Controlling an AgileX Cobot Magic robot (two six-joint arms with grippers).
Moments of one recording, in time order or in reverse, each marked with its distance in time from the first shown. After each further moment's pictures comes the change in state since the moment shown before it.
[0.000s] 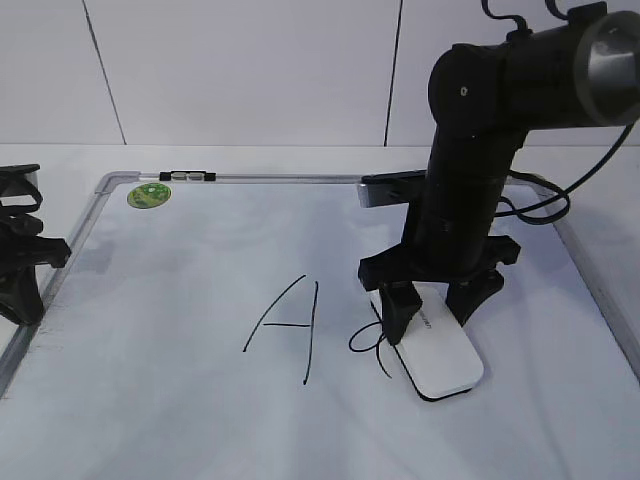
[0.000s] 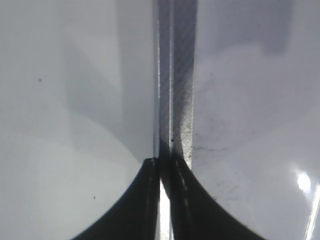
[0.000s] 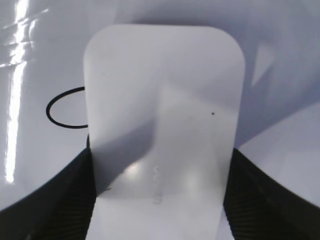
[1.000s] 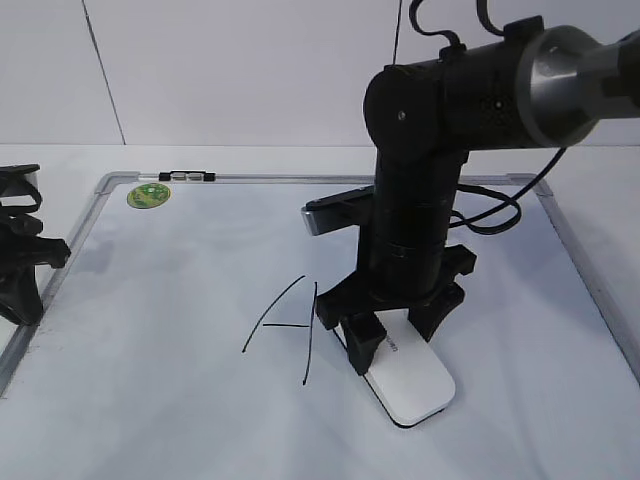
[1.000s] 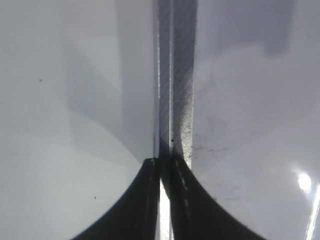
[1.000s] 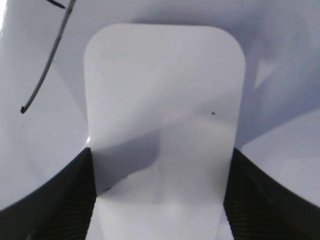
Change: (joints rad) left arm 0.000 0.000 0.000 0.000 0.000 0.000; right arm 0.140 0.018 -0.019 -0.037 0.023 -0.010
